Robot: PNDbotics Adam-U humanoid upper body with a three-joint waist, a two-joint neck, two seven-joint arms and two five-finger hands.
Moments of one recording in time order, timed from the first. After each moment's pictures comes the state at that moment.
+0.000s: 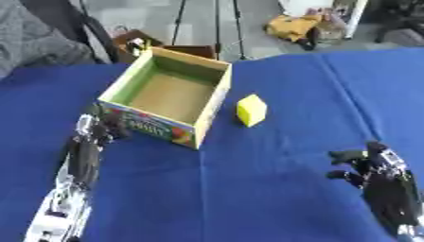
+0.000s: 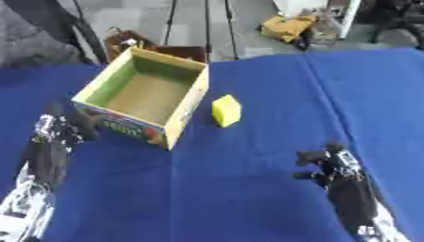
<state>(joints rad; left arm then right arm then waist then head) -0.21 0.18 0.02 -1.67 0.14 -0.01 0.02 -0.14 -0.23 0.15 -1.73 -0.25 0.01 0.11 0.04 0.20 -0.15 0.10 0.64</state>
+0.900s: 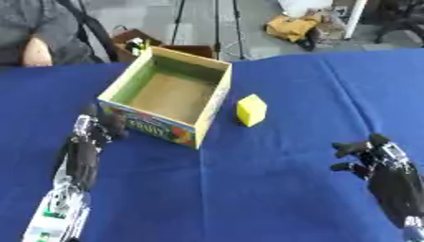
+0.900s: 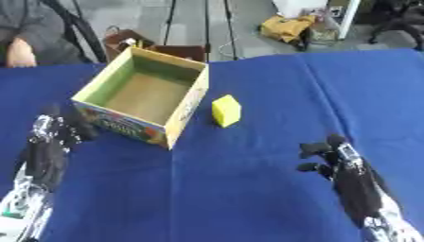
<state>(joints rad) -0.21 0.18 0.02 -1.67 0.14 -0.01 0.02 -0.21 -0.33 0.15 -1.75 -0.26 0.00 0.12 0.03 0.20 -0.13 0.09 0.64</state>
